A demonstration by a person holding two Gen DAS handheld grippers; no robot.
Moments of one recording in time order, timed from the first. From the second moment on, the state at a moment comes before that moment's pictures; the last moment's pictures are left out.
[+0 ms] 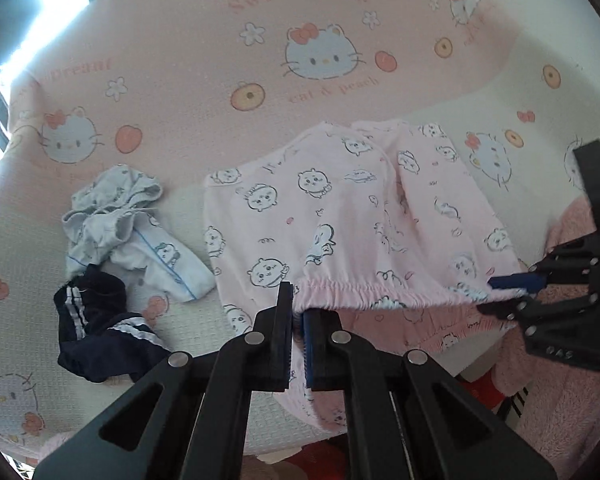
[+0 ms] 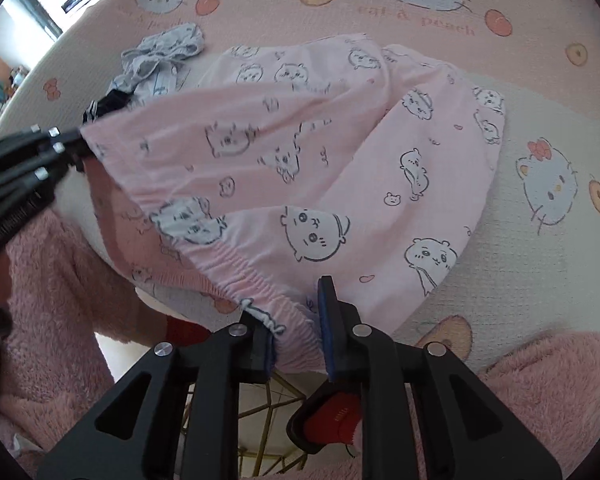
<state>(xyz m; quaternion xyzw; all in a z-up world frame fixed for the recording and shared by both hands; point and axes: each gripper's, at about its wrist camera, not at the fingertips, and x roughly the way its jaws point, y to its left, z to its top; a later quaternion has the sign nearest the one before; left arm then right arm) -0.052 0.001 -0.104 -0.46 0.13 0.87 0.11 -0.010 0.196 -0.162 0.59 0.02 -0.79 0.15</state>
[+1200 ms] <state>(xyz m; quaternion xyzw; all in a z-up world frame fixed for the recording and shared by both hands) -0.034 -0.069 -0.180 -0.60 -0.05 0.78 0.17 0.006 0.228 -0.154 0.61 -0.06 -0.77 0.18</state>
